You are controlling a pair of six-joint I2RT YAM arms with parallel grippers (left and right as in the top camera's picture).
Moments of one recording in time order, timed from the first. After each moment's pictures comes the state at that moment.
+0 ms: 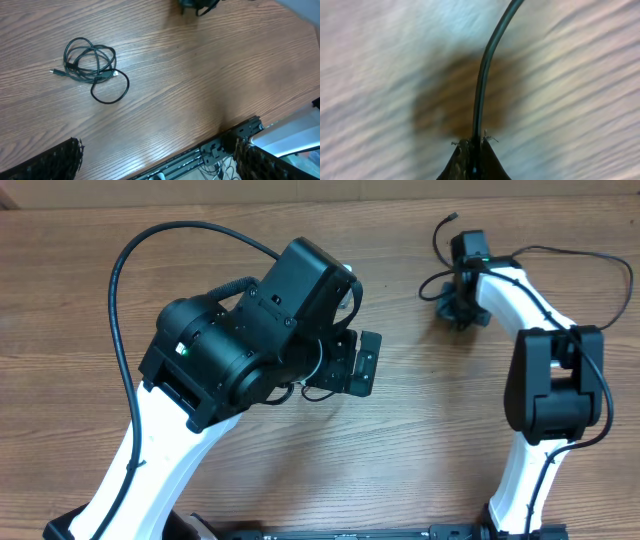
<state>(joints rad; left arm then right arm) -0.75 1.65 2.32 -1.69 0.07 -0.52 0.04 2.16 1.58 -0.76 0.17 0.40</state>
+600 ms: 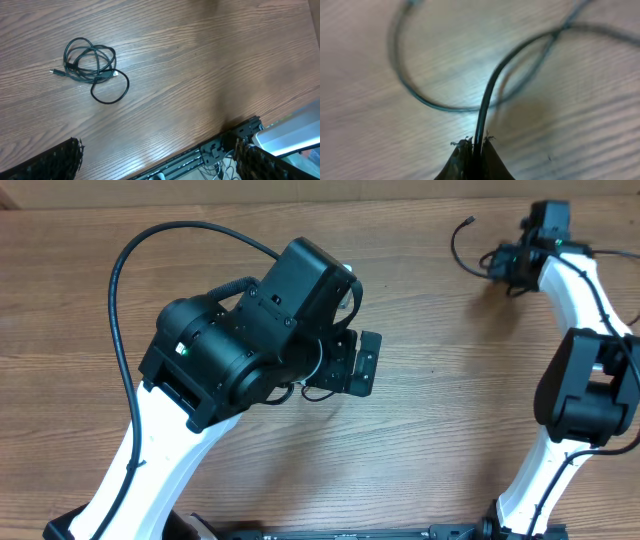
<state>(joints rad) -0.75 1.65 2.32 -1.69 0.07 -0.52 -0.18 2.16 1.77 -0.66 -0.06 0.26</state>
